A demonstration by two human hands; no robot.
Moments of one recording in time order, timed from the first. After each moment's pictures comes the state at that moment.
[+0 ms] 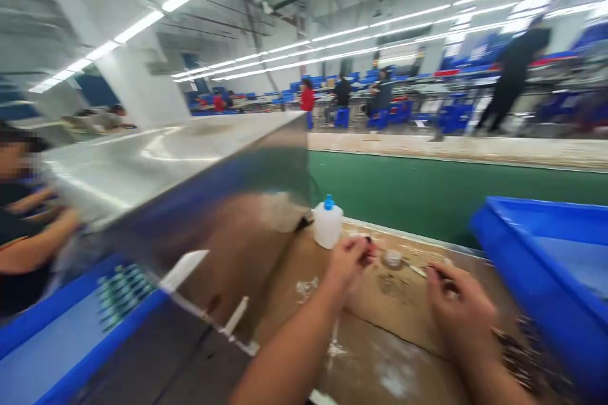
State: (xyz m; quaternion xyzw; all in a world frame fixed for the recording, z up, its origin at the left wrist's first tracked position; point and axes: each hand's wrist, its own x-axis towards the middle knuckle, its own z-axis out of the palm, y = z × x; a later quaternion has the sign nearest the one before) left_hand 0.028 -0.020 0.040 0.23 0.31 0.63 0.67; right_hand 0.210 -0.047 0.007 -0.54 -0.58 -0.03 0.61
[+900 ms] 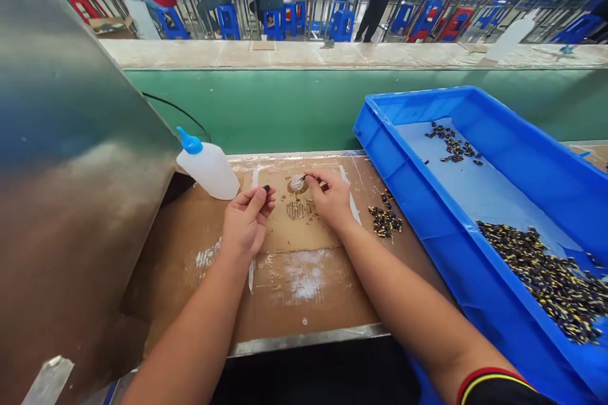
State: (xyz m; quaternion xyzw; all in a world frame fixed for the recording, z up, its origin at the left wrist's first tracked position) left_hand 0.019 0.001 0.005 0.29 0.36 0.58 0.67; right_hand 0.216 -0.002 -0.022 -0.57 -0.59 0.14 0.56
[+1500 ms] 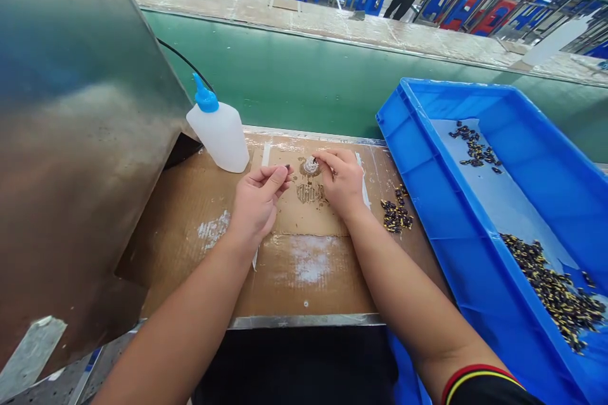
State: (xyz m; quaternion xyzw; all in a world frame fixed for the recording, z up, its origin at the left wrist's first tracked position) left_hand 0.024 -0.006 0.003 0.28 0.36 0.58 0.68; right_hand 0.217 0.007 -0.024 -0.53 -0.70 -0.03 0.47
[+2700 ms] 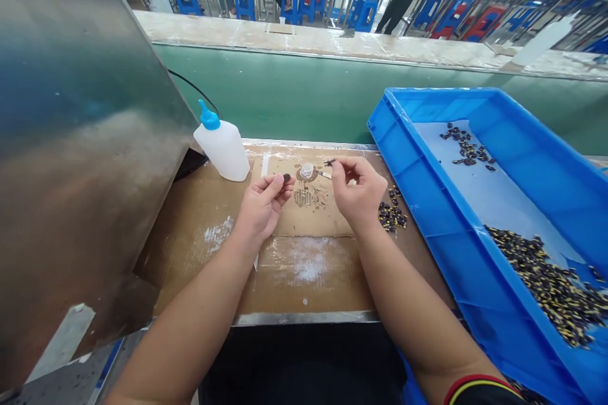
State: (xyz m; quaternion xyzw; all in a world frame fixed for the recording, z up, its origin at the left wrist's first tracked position) left_hand 0.023 -0.007 -0.001 0.29 0.34 0.53 0.72; right_hand 0.215 -0.031 0.007 -0.58 -0.56 -0.01 0.59
